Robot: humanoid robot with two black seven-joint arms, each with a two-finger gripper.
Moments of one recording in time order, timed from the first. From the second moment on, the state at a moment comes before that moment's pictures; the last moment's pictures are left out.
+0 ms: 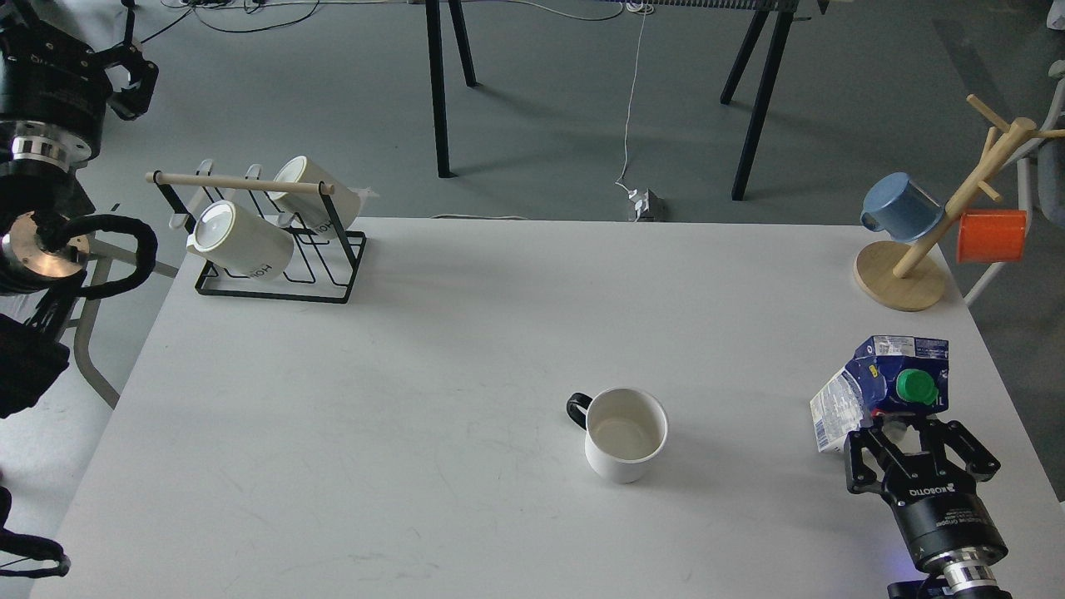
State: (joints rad) left arm -0.71 0.51 -1.04 -0.82 0.13 -0.20 -0.40; right arm -0.42 -0.17 1.43 1.41 0.27 0.49 -0.02
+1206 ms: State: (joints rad) left arm -0.71 0.51 -1.03 -0.80 0.13 -0.19 -0.40; right arm -0.37 0.00 1.24 1.36 0.11 0.49 -0.02
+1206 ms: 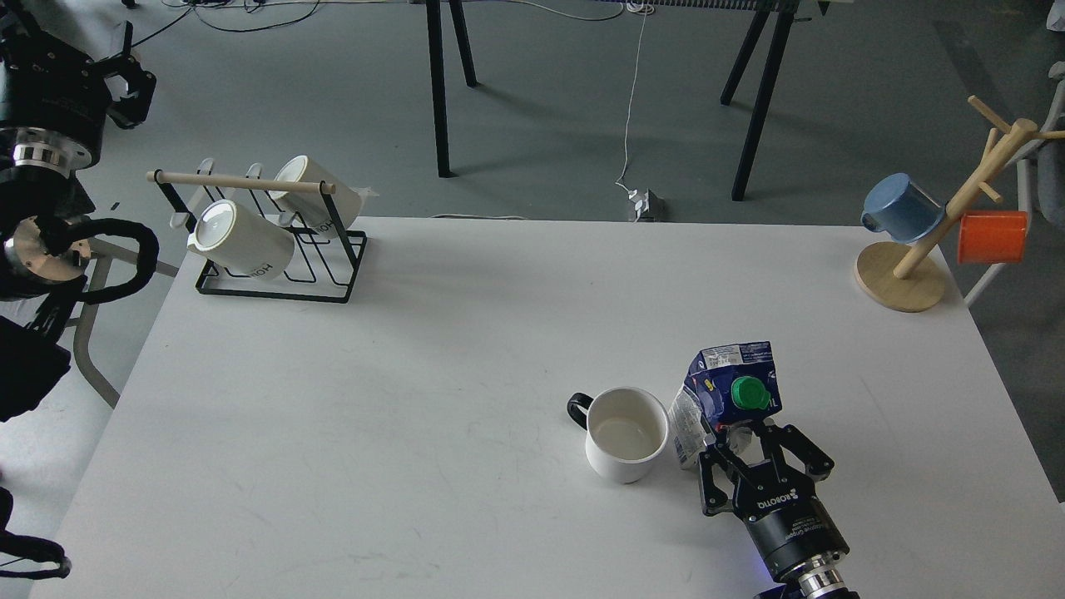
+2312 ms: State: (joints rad) left arm -0.70 0.52 -1.04 -0.81 0.12 -0.22 -0.40; right arm -0.56 -0.20 1.38 1.43 0.10 0.49 -0.02
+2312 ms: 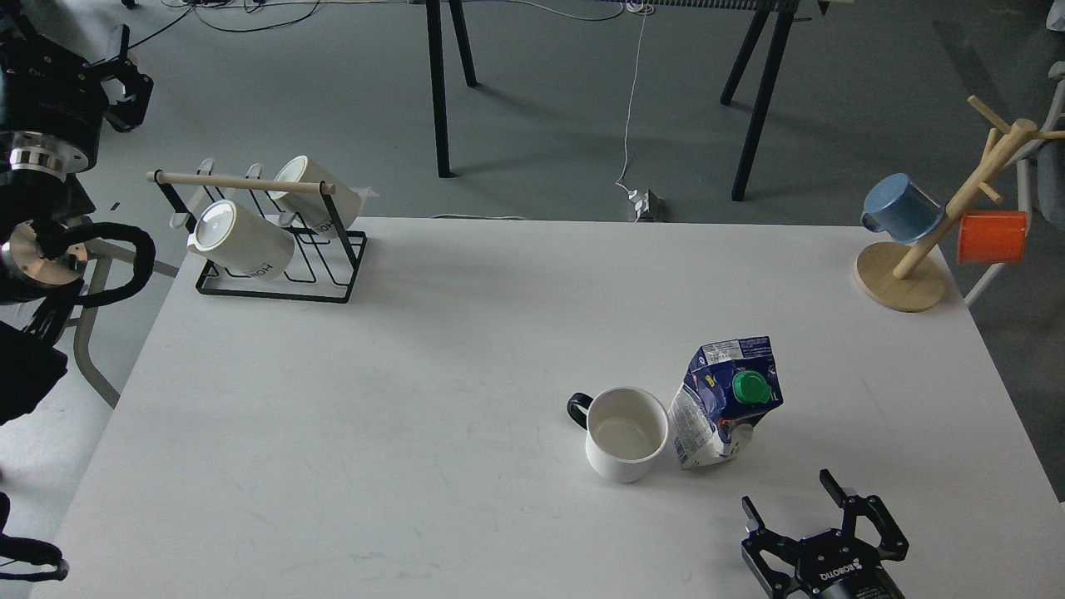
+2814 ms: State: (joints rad) left arm -0.70 0.50 -1.03 -0.81 0.12 -0.31 -0.36; right arm -0.12 -0.49 1.62 1.40 0.08 0.49 -0.01
